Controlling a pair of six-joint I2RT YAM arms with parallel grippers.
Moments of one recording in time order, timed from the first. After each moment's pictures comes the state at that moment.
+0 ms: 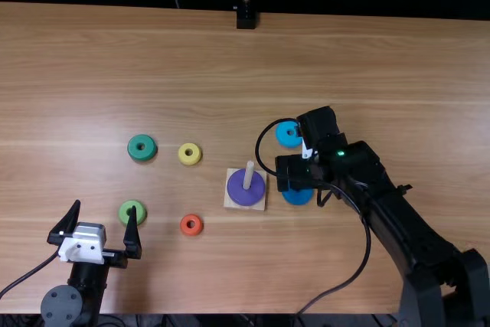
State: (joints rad) left arm -0.10 0.01 0.01 -0.06 0.00 -0.03; right arm 0.35 1.74 1.20 -0.72 0.01 0.21
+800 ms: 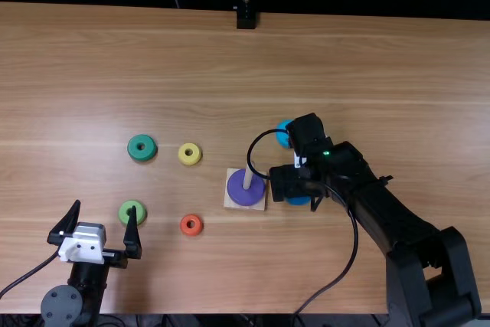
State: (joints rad) left arm -0.10 0.01 0.01 -0.06 0.00 -0.03; right arm 0.37 1.83 1.18 -0.72 0.01 0.21
